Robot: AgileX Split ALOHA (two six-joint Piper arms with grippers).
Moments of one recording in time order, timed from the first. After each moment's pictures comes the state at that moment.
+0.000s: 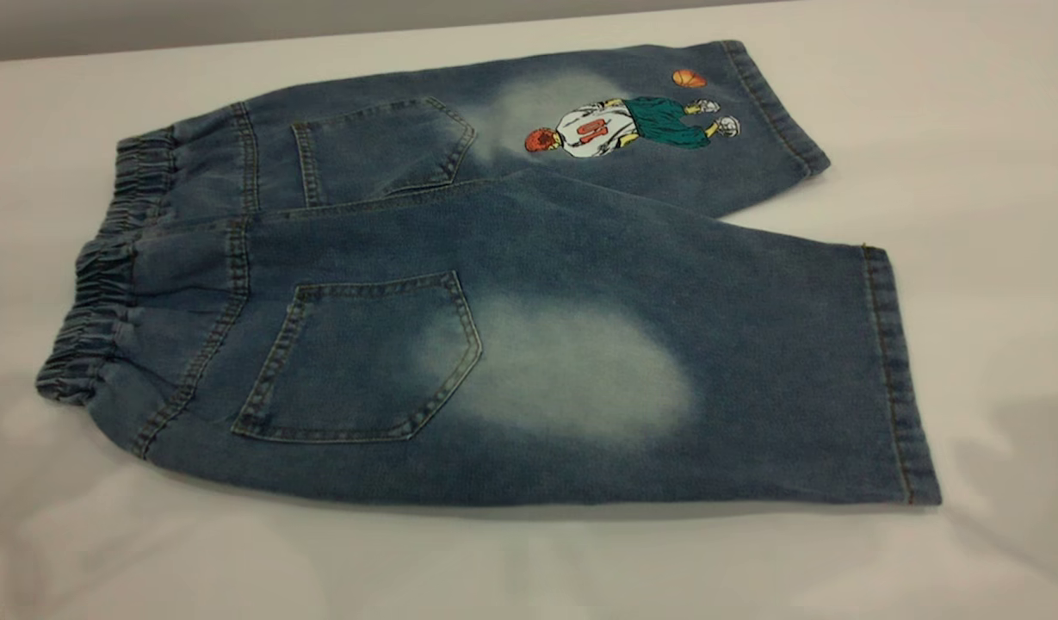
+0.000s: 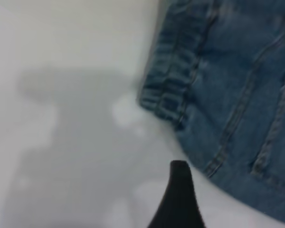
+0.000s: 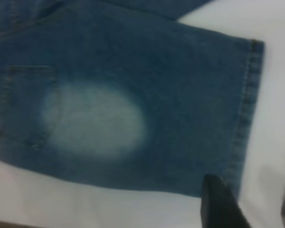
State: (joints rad) left arm 0.09 1.28 -0.57 -0.26 0.54 -0.06; right arm 0.13 1.06 -0.52 0.53 0.60 -0.20
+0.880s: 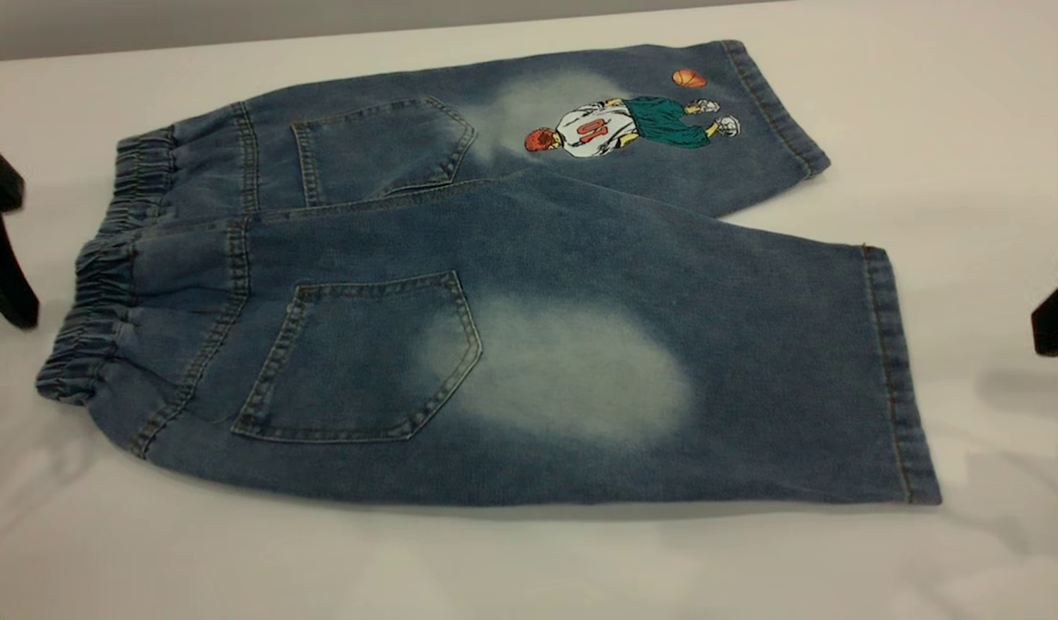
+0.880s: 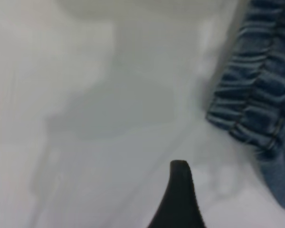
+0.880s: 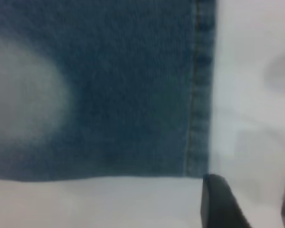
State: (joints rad) left arm 0.09 1.76 -0.73 -0.13 0.49 -0.11; right arm 0.13 1.40 -0.37 0.82 0.34 -0.45
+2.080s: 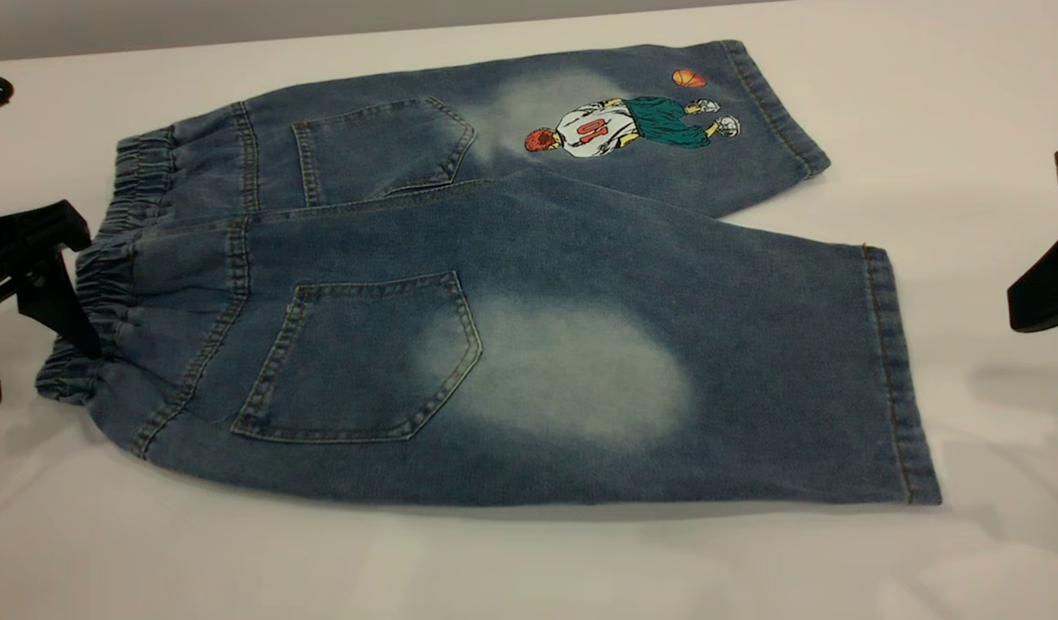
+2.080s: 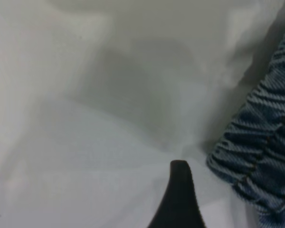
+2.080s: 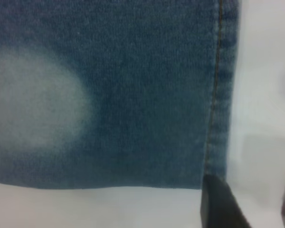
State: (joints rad) left arm 0.09 1.91 -0.73 -0.31 0.33 -0.11; right arm 0.13 1.40 -0.38 0.95 0.34 -0.58
